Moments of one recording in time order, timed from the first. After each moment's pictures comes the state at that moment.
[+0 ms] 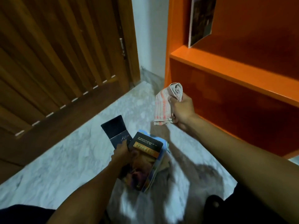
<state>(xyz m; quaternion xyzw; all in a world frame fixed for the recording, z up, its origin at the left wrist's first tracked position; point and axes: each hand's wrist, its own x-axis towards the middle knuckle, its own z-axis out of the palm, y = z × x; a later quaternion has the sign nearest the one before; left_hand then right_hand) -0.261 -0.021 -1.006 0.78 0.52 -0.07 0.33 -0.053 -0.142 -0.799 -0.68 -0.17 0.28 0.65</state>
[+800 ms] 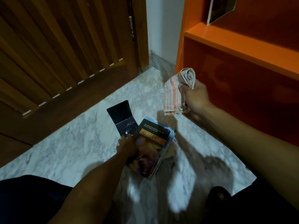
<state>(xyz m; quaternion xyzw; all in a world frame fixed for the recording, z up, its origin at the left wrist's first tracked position) -0.269 -0.036 -1.034 0.78 0.55 -0.13 0.26 -0.051 -0.148 -0.809 -0.68 -0.23 0.29 0.63</state>
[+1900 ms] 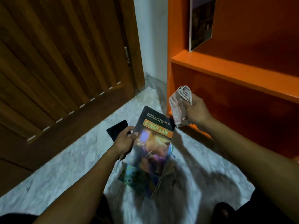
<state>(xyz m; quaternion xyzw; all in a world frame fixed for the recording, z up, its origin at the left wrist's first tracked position) -0.242 -0.029 -0.895 0.68 0.42 0.17 0.57 -0.023 -0.176 -0.796 -0.74 -0.30 0.20 0.56</state>
